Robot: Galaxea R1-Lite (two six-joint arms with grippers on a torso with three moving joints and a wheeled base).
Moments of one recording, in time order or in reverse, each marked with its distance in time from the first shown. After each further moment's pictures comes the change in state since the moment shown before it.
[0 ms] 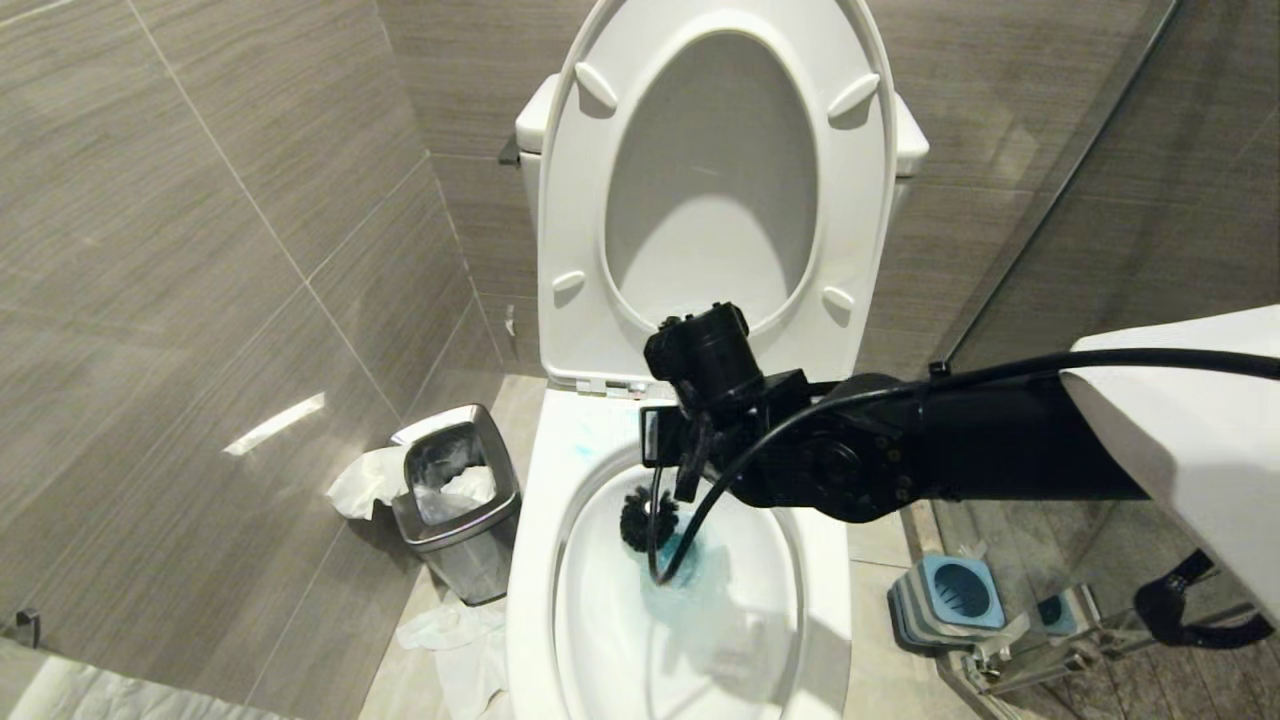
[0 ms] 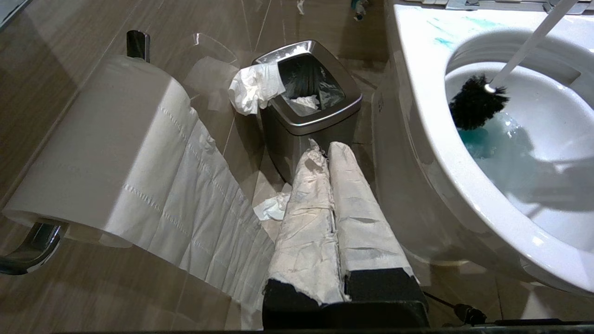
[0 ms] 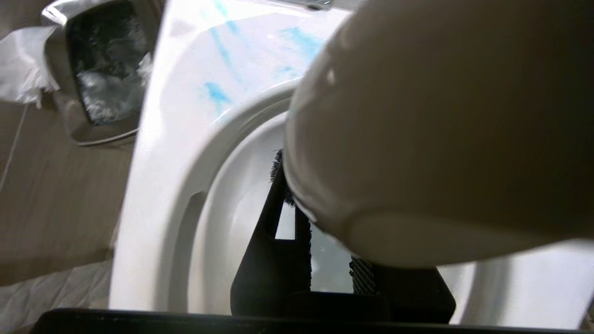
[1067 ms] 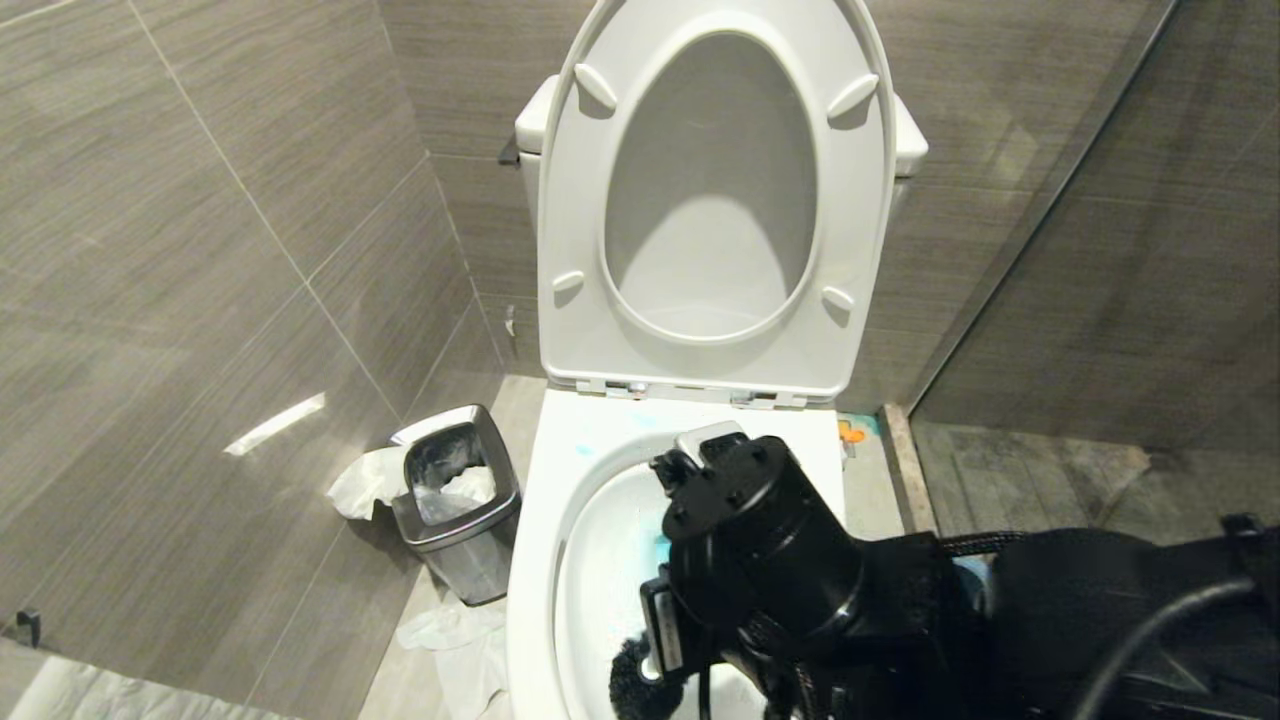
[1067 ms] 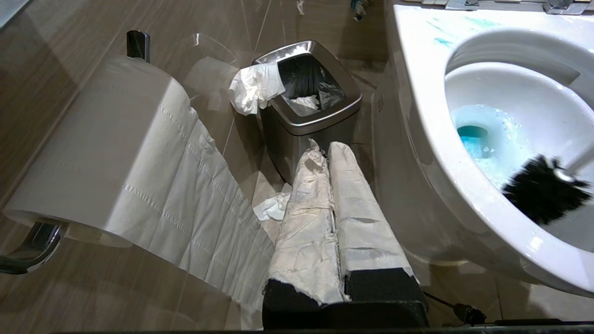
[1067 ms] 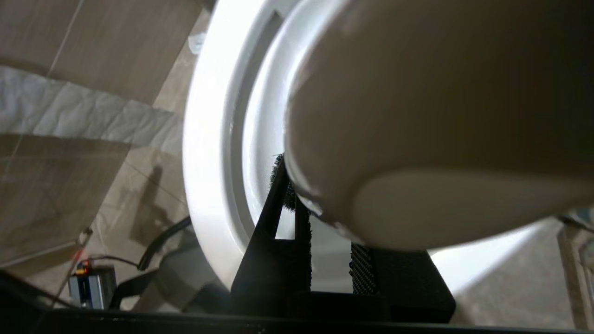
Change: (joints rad) left arm 0.000 0.000 0.000 0.000 0.000 0.000; right arm 0.267 -0.340 0.496 -0.007 -0.004 0.061
